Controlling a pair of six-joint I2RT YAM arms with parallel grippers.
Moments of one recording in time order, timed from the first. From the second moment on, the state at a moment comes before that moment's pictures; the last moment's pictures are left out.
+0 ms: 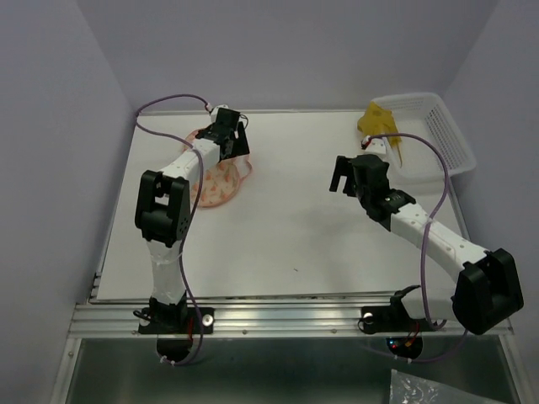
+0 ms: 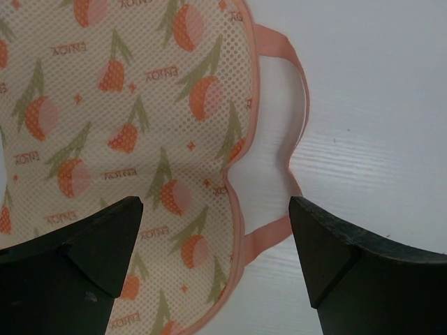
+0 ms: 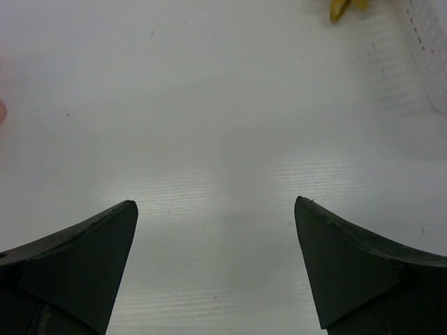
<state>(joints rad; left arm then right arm) -0.33 1.98 1.59 -0.43 -0.31 -0.45 0.46 1.25 0.87 -0.15 0.40 0.40</state>
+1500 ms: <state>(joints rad) -0.63 1.86 1.43 -0.38 -0.14 -0.55 0.46 1.38 0.92 -0.24 0.43 0.40</state>
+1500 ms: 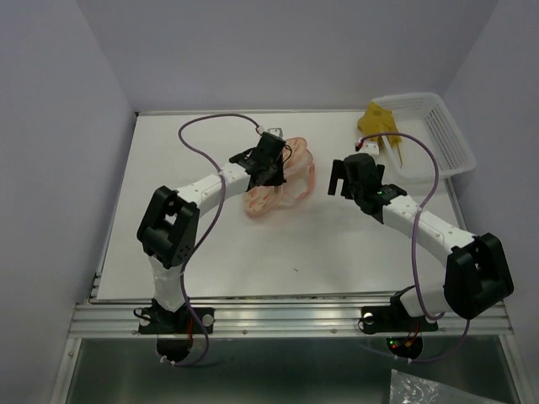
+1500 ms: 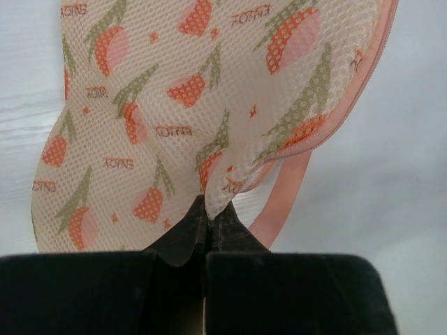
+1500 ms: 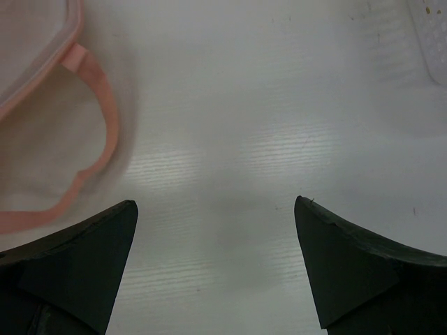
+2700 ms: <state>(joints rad) -0.80 1.92 1.43 -0.50 -0.06 -0.30 0.46 1.42 0.90 -0.24 0.24 0.55</state>
